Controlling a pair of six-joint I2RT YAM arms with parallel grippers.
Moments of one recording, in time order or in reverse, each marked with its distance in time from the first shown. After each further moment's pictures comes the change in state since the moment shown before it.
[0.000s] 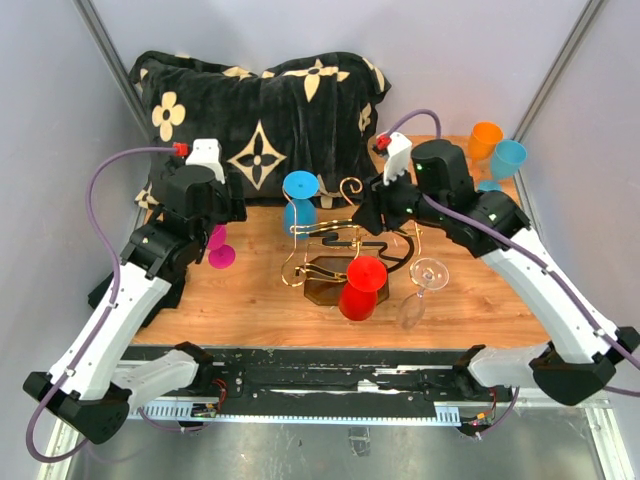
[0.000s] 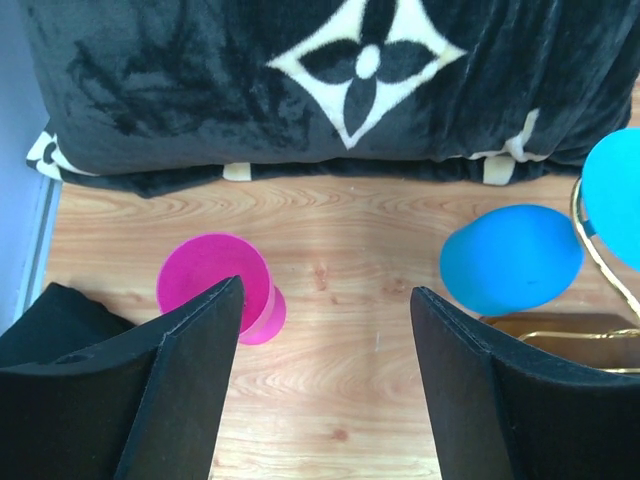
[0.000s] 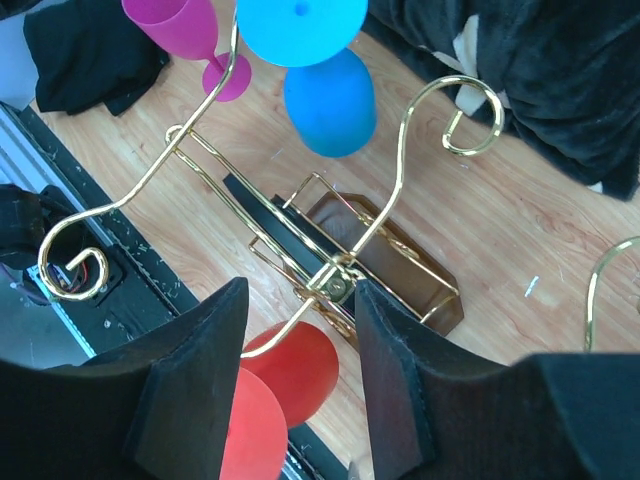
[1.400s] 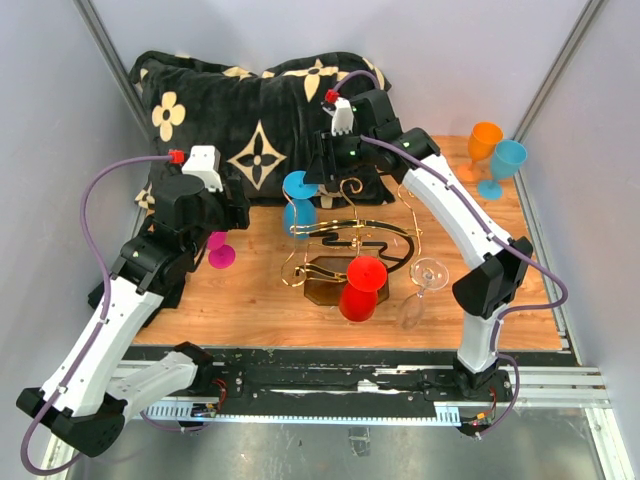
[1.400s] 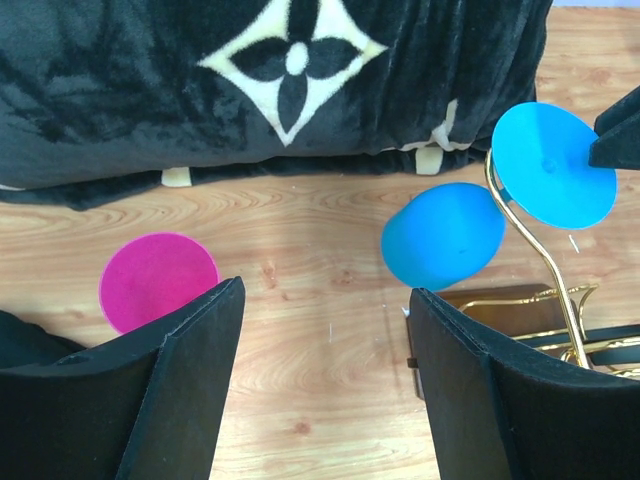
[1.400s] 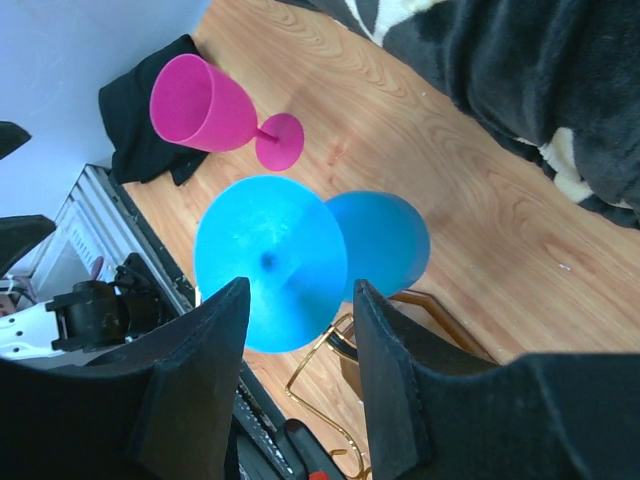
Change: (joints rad) left arm 0.000 -0.071 -0.024 0.019 0.140 -0.034; right arm -0.085 0.636 0.508 0.026 -0.249 0.151
